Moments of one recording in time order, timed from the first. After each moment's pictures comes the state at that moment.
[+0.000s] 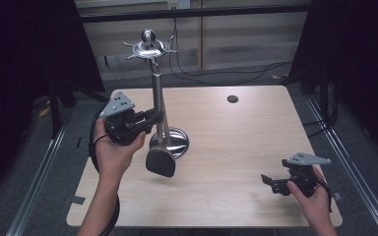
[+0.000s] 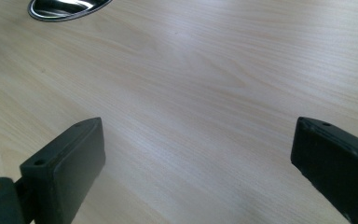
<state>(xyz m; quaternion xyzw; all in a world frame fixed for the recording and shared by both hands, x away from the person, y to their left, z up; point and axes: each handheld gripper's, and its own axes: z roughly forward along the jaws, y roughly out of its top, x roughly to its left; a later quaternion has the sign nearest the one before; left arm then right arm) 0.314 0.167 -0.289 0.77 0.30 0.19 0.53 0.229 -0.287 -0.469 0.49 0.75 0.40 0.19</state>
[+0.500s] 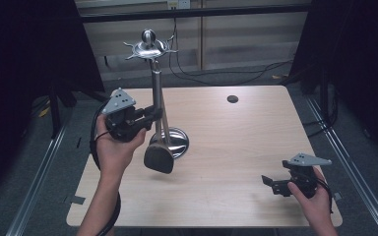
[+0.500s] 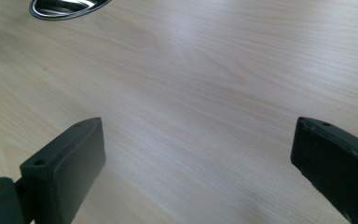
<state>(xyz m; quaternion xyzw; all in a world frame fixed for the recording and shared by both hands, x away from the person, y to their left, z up) 0.320 0.166 -0.289 0.77 0.30 0.21 0.52 0.227 -0.288 -0.470 0.49 0.75 0.40 0.19</state>
